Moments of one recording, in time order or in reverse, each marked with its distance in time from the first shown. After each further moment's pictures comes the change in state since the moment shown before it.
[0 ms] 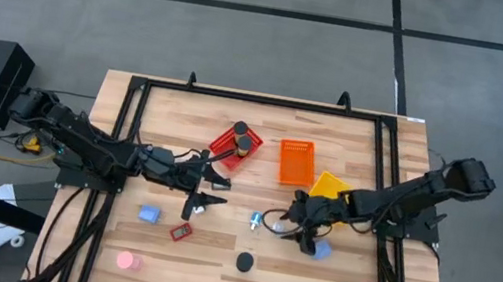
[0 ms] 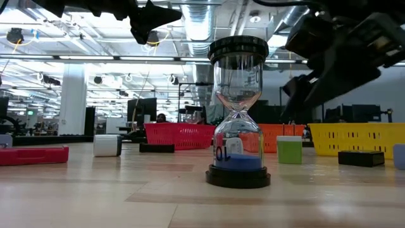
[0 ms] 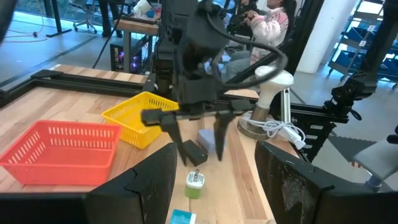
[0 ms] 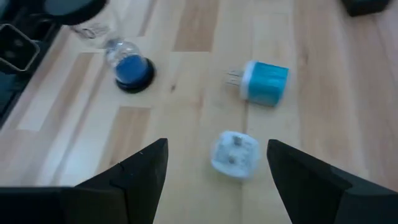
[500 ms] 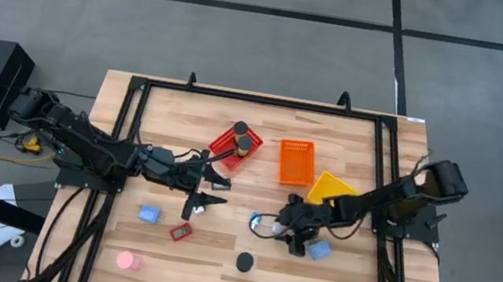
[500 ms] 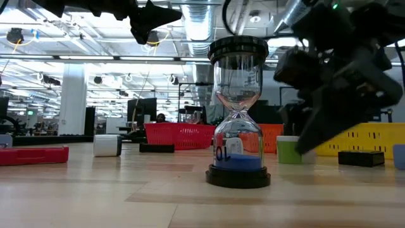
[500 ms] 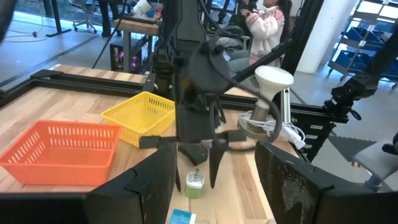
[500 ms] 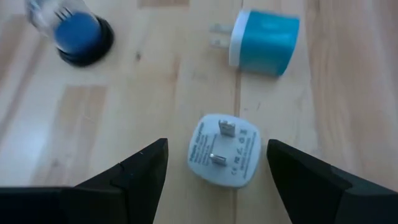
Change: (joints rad) left arm 0.000 0.000 0.000 0.000 0.001 0.000; right arm 0.005 0.233 0.040 0.070 0.032 0.026
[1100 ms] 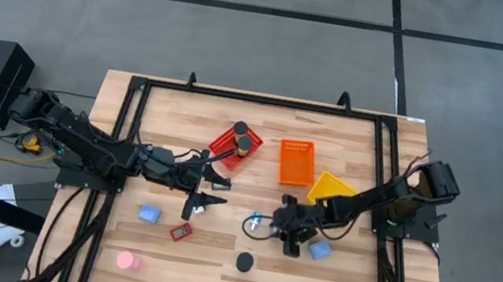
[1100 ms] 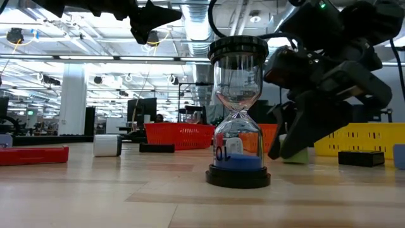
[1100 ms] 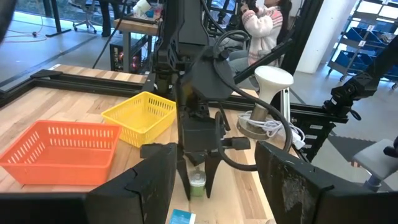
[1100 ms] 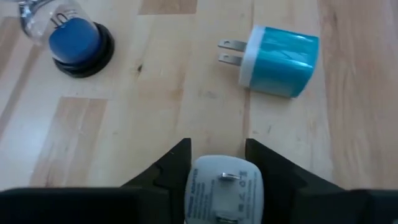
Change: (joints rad) left arm 0.000 0.000 0.000 0.000 0.000 0.000; right arm -0.012 0.053 0.068 -0.034 -0.007 -0.026
